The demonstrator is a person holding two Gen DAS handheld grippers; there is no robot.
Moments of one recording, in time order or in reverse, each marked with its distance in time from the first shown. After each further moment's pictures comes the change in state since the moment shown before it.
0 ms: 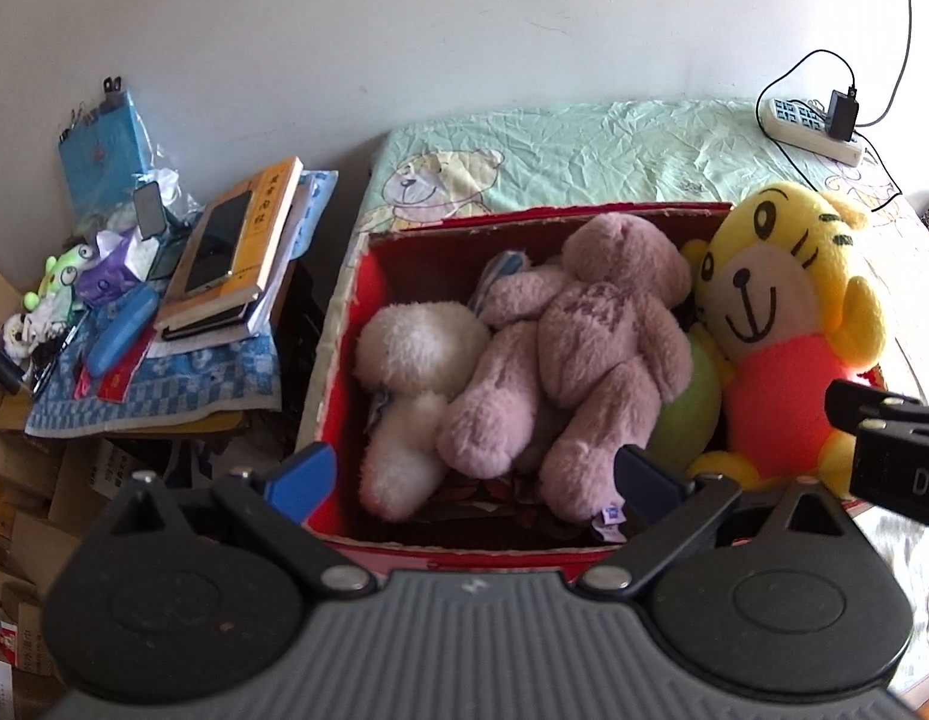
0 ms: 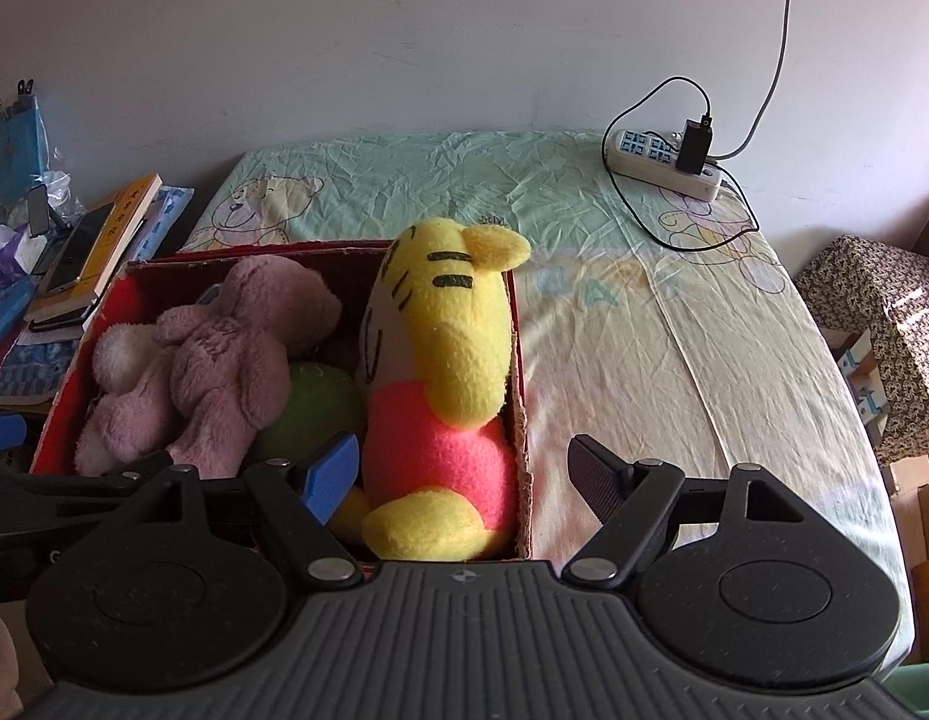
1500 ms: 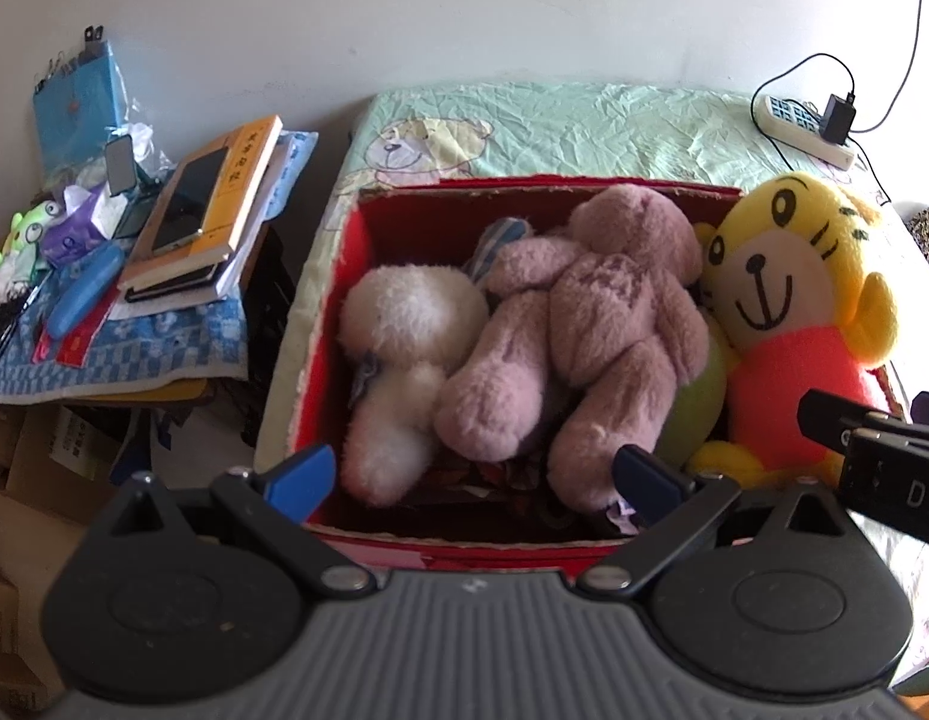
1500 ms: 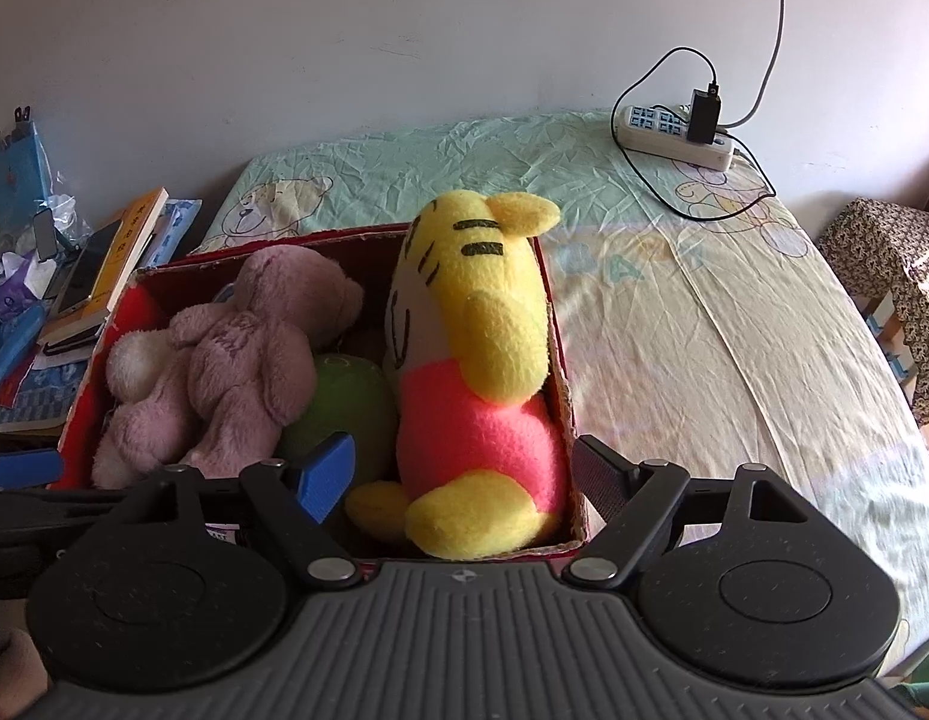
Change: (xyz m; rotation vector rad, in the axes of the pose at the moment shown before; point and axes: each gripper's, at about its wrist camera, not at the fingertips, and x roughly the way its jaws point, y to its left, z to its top) left arm 0.022 0.017 -0.004 -0.050 0.049 -0.089; right arm 0.011 0.002 -0.008 0.078 0.012 0.052
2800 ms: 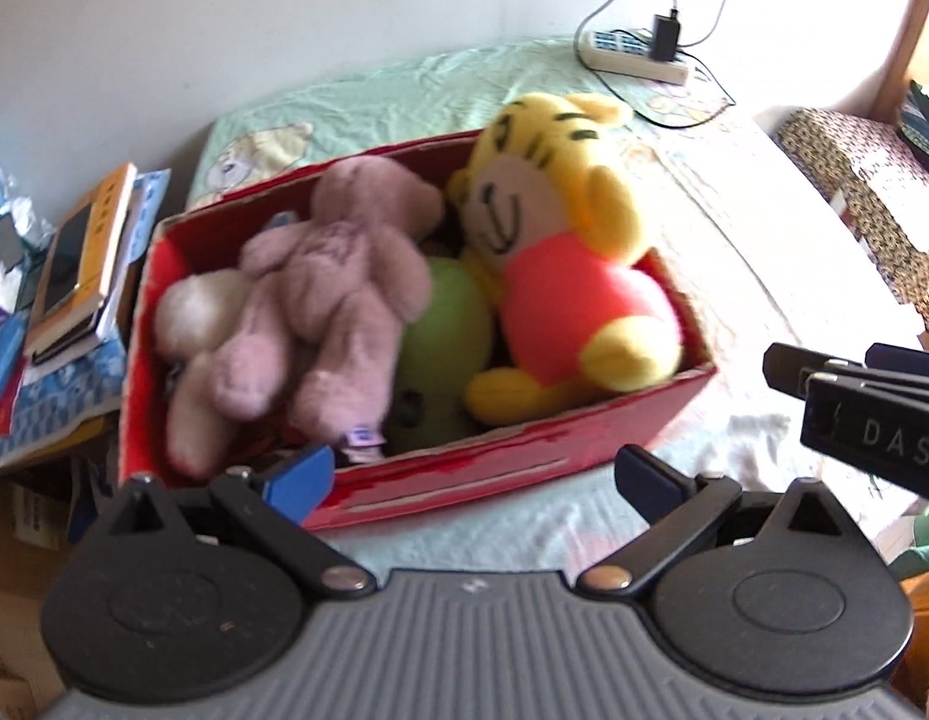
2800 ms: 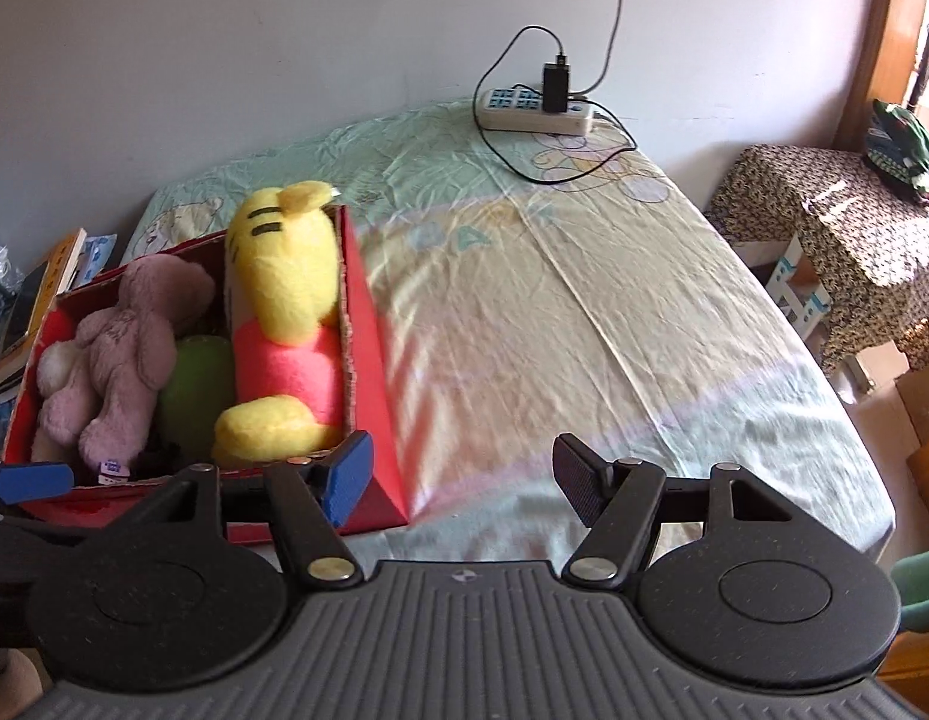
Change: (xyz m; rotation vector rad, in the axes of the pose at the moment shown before) left arm -0.034 -0.091 -0.020 0.221 0.037 -0.160; right arm -0.049 -0.075 -0.033 0.144 -0.012 -0.144
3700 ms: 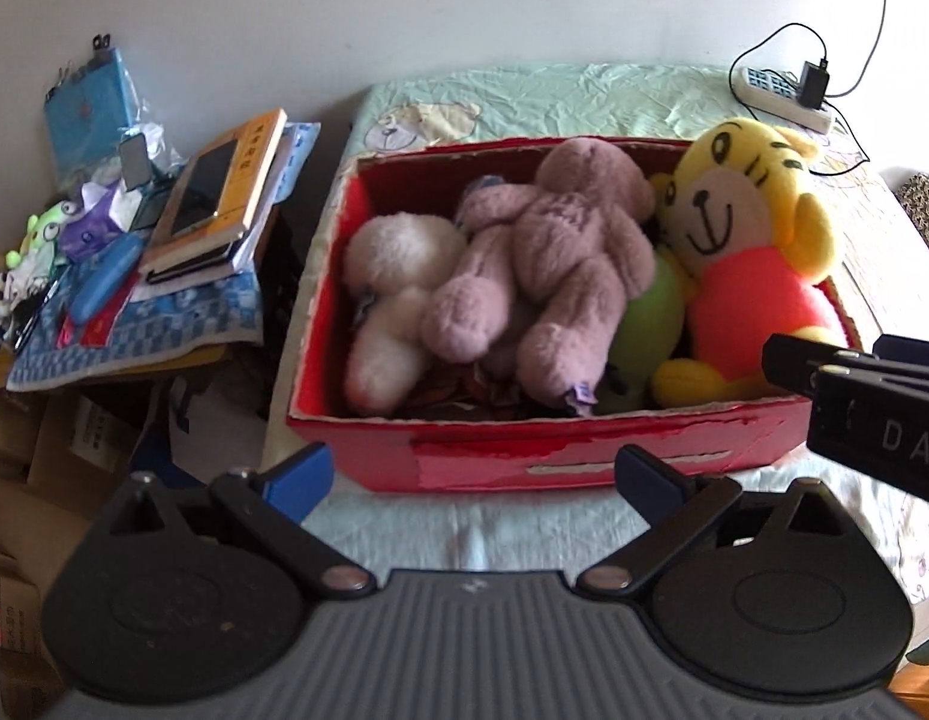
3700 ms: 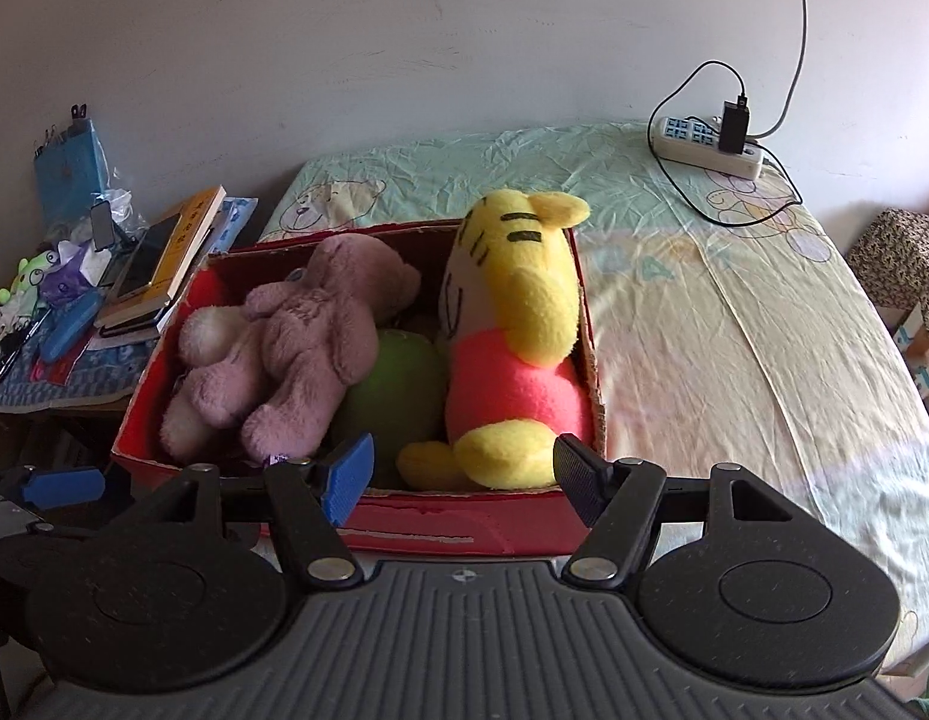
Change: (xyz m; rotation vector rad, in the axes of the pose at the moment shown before) left arm -0.015 0.069 -0.026 -0.200 -0.008 0.187; right arm 0.004 0.085 0.005 -0.189 0.001 0.240
